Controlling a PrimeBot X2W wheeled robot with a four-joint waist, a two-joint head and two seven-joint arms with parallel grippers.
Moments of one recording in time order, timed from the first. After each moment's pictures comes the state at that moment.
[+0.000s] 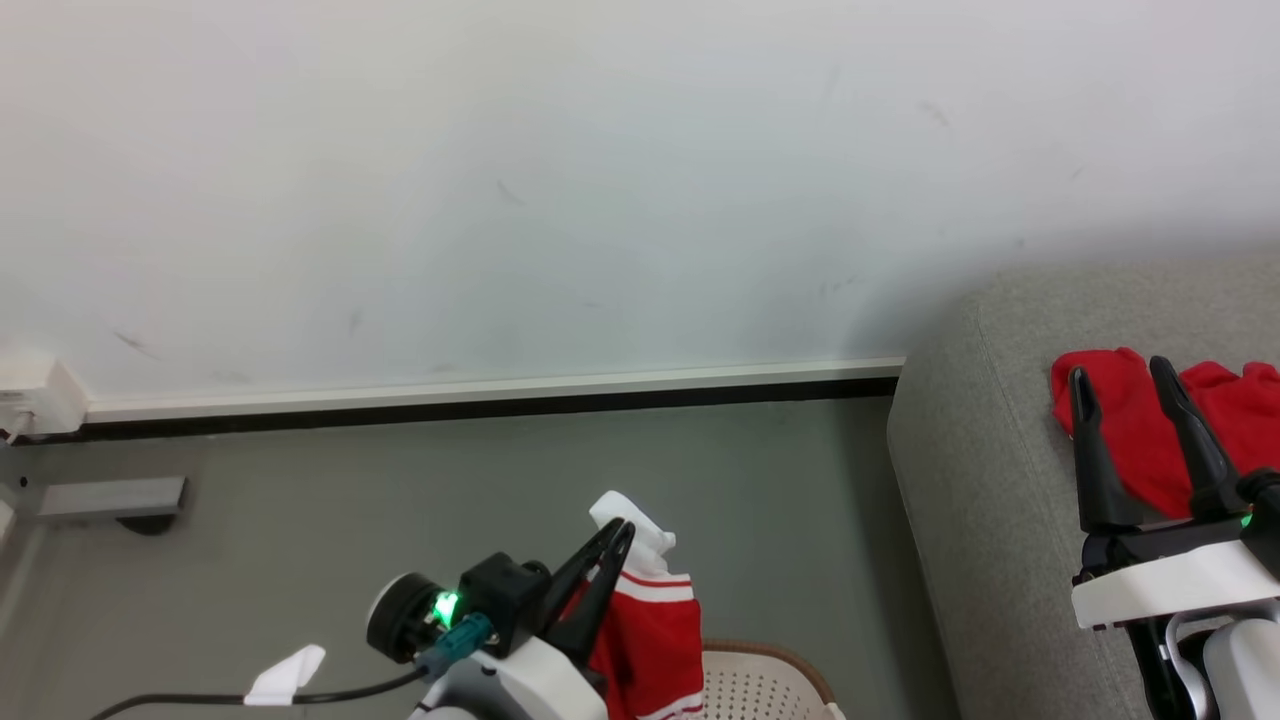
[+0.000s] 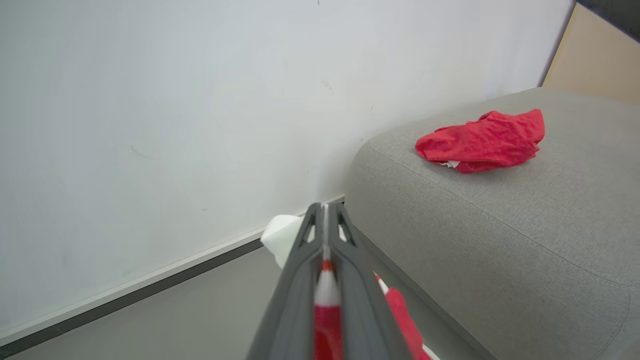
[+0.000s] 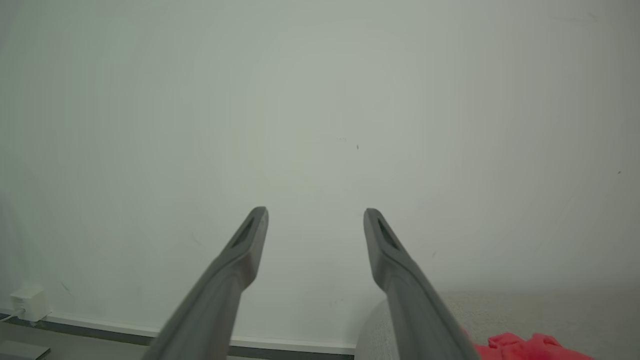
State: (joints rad) left arm -0.37 0.27 -0.74 0.27 -0.41 0.09 -0.21; right arm -0.31 -0.19 0.09 0.26 0.34 0.13 -0.26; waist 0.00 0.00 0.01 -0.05
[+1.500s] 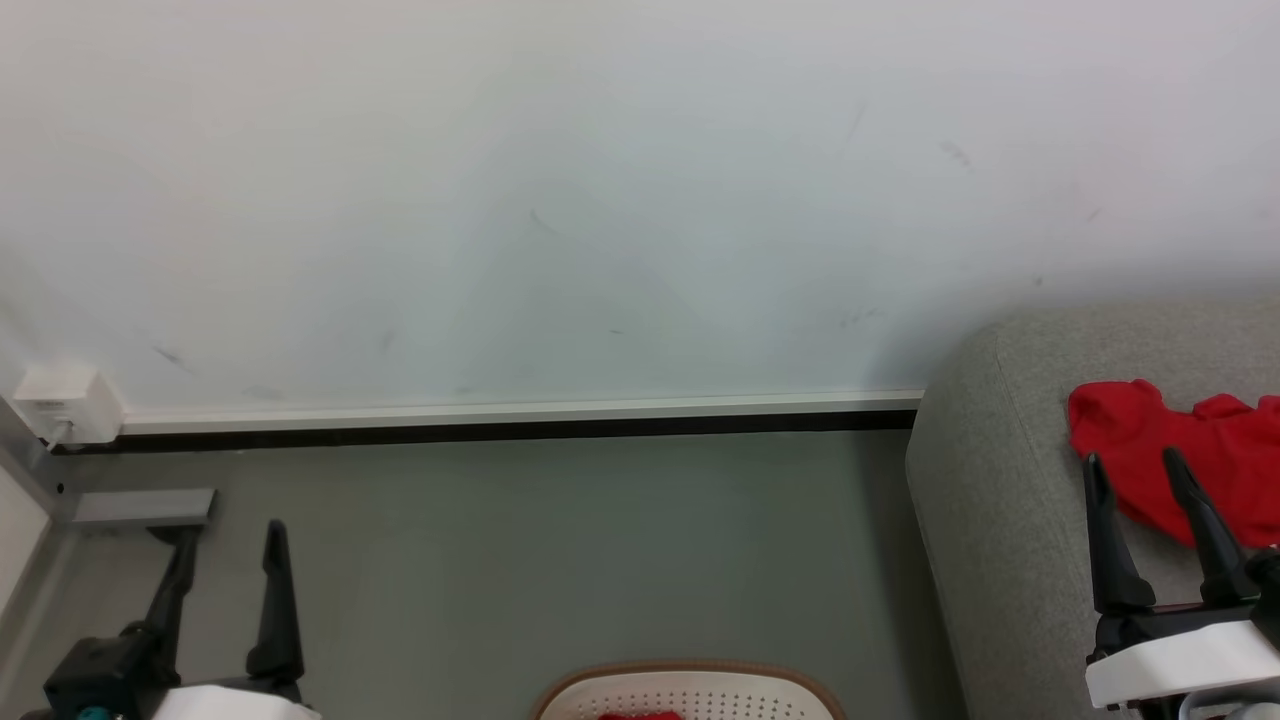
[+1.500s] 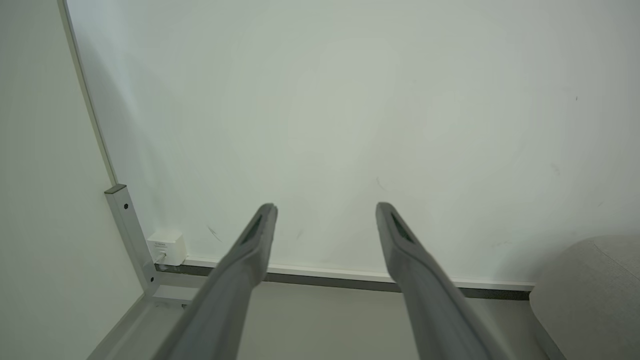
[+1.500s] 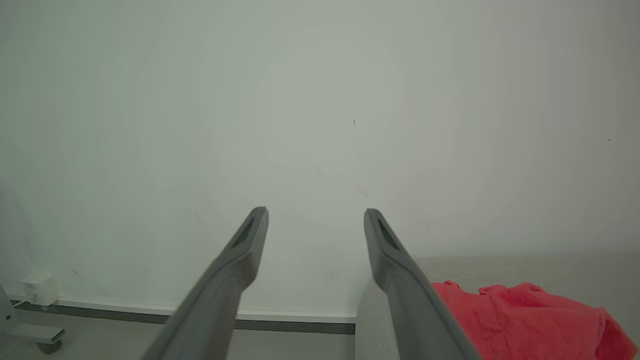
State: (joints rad) left arm 0.00 0.40 -0.18 0.02 -0.45 0.27 -0.26; right arm -0.17 -0.19 0.05 0.24 0.35 0.13 -0.26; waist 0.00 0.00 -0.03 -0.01
